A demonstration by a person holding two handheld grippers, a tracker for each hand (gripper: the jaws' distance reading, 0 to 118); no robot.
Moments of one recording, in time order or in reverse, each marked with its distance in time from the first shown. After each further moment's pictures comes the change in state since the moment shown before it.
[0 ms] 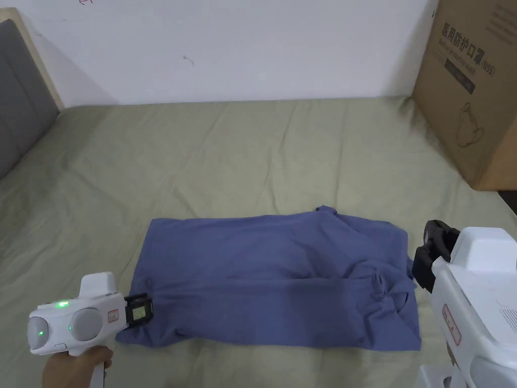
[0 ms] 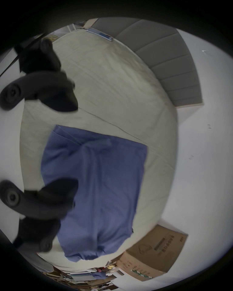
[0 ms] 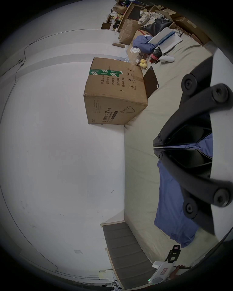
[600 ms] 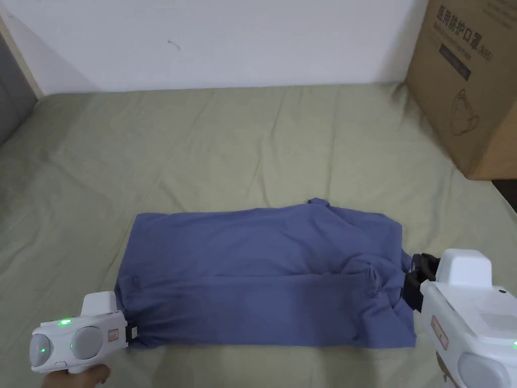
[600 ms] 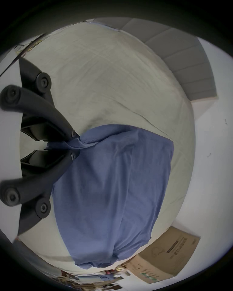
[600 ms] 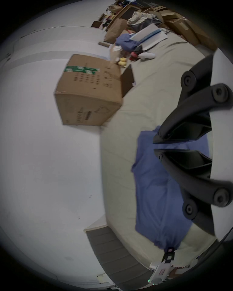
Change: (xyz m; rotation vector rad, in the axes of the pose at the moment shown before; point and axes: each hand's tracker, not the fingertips) left arm 0.022 -0.021 -0.021 -0.050 -0.022 -0.076; right arm 0.016 -0.051 -0.040 -0.283 -0.023 -0.030
